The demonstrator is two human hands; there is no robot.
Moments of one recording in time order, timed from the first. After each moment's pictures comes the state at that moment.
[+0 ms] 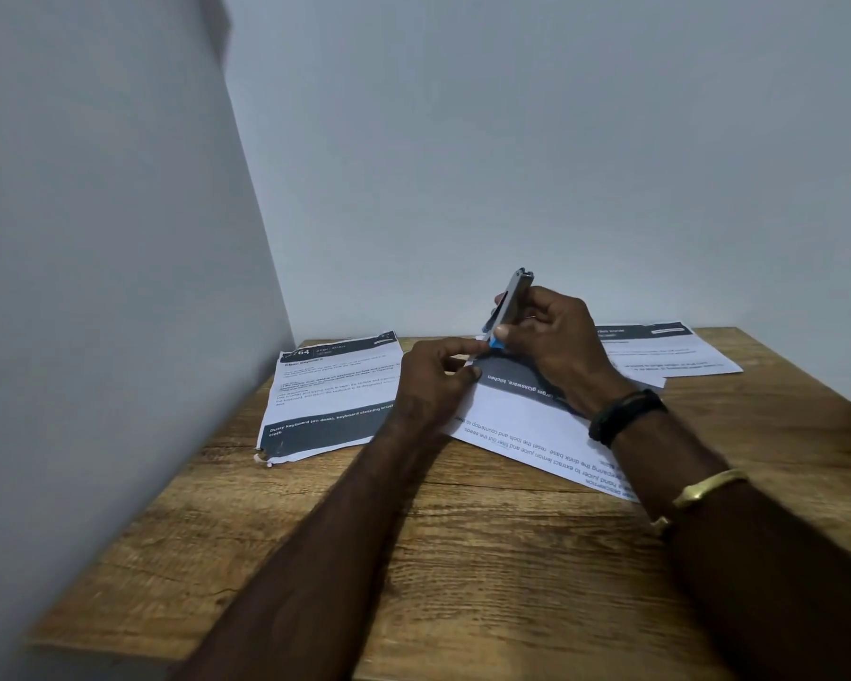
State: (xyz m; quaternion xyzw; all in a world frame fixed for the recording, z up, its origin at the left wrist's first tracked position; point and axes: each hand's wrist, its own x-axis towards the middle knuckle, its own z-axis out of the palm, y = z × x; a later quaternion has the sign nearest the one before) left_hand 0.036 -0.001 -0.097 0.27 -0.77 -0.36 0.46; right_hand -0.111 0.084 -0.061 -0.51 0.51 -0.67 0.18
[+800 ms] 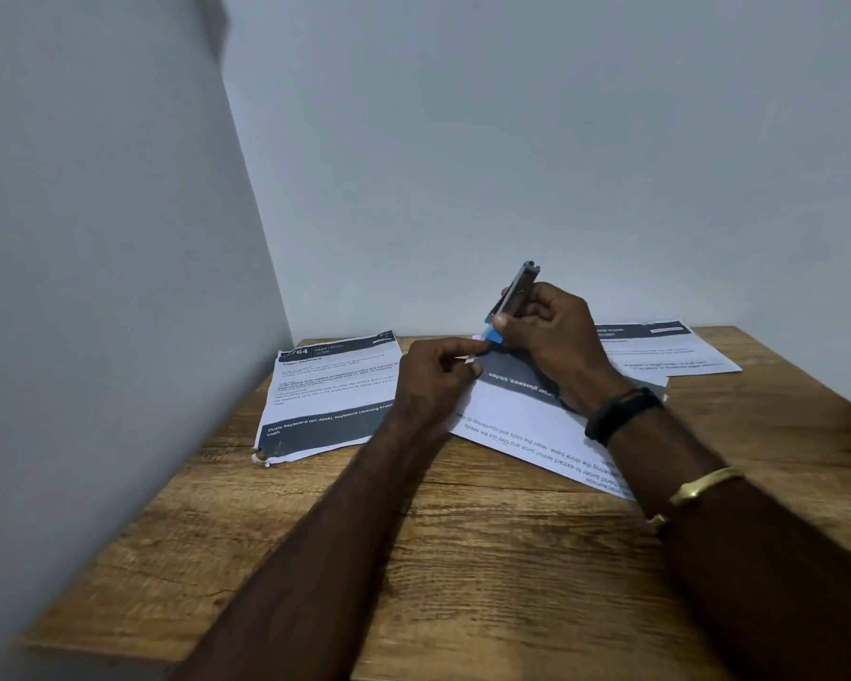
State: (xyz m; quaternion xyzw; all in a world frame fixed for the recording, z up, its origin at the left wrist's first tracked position) left_hand 0.034 0.006 -0.096 0.29 -0.72 -0.43 0.46; right_hand -0.113 0.076 -0.064 -0.46 0.52 -0.69 0.20
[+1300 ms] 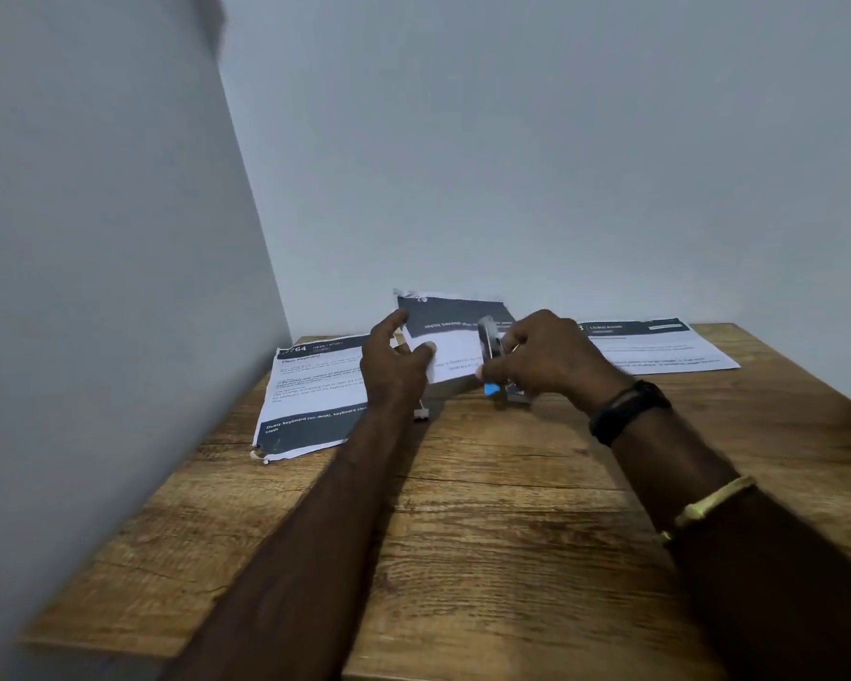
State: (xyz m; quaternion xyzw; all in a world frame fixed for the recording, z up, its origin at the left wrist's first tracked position) left_hand 0.048 -0.017 -0.090 0.40 -0.60 -0.41 0.56; right_hand -0.095 0.096 -0.043 -0.52 0.77 -0.35 0.10
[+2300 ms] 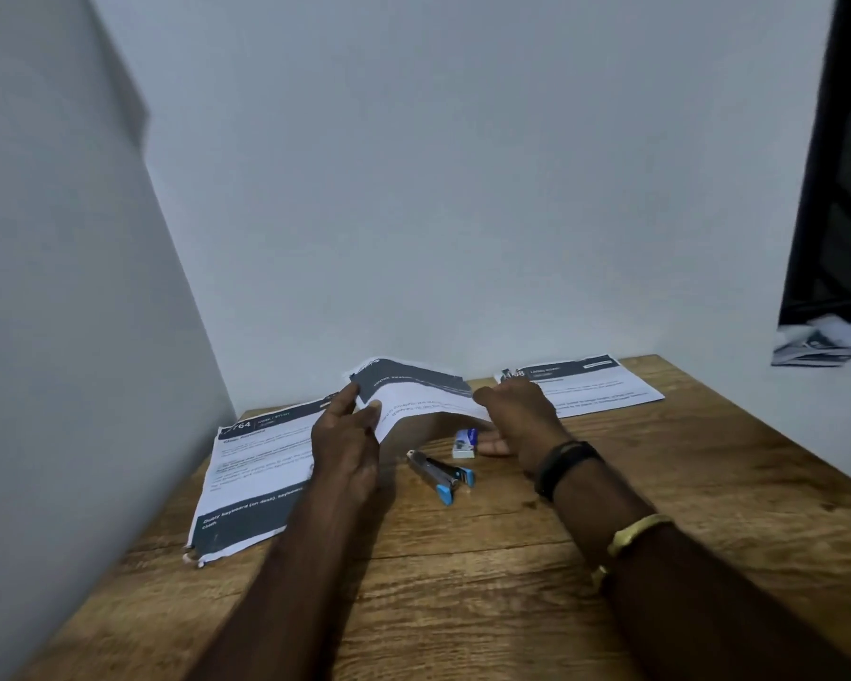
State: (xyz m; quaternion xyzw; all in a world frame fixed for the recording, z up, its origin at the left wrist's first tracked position) left_hand 0.033 -0.012 -0.080 0.26 -0.36 -0.71 0.54; right_hand -0.128 0.085 -0.073 -0.24 0.68 -0.62 0.31
